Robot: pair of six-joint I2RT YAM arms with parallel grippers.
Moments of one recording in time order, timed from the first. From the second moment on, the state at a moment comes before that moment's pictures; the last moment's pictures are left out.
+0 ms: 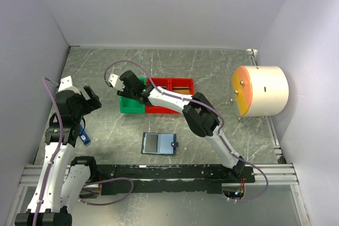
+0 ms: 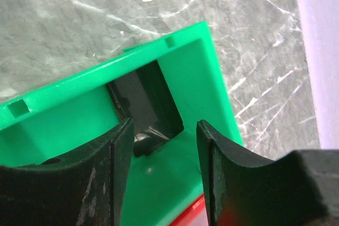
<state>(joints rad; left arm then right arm) 0.01 0.67 0.68 -0.46 -0.14 -0.35 0.95 2.33 1.88 -0.20 0.25 -0.58</state>
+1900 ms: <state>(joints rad) -0.40 1.03 0.51 -0.21 0.52 -0.56 0.94 1.57 0.58 0.31 -0.21 1.12</state>
